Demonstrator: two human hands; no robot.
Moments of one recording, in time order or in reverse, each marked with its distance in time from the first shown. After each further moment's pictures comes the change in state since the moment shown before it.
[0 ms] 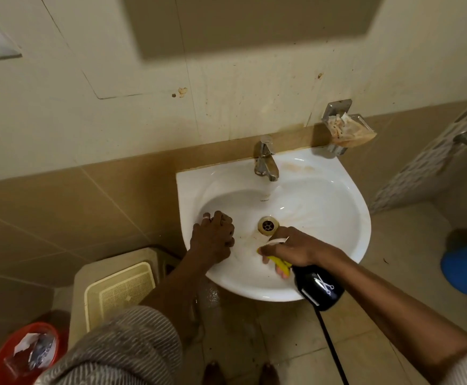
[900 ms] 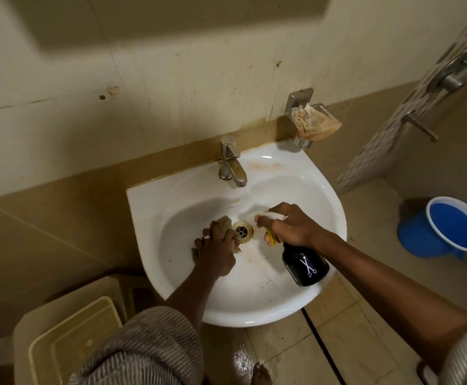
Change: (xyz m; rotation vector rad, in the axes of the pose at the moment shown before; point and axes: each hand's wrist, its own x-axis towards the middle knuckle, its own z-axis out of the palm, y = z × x) left_hand 0.063 0.057 0.058 -0.124 -0.078 0.011; right_hand 0.040 0.020 -0.053 0.132 0.349 0.016
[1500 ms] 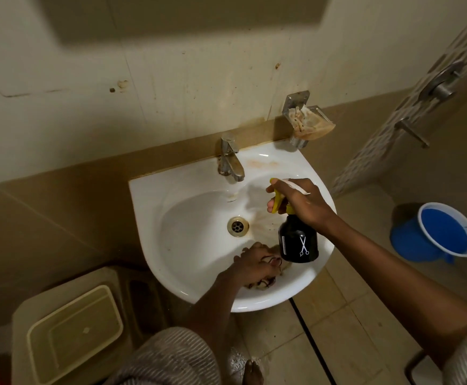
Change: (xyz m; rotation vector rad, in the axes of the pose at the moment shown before) left_hand -0.033 0.074 -0.003 -0.681 -0.453 0.143; right_hand -0.017 -0.011 -0.032 0.363 0.180 -0.213
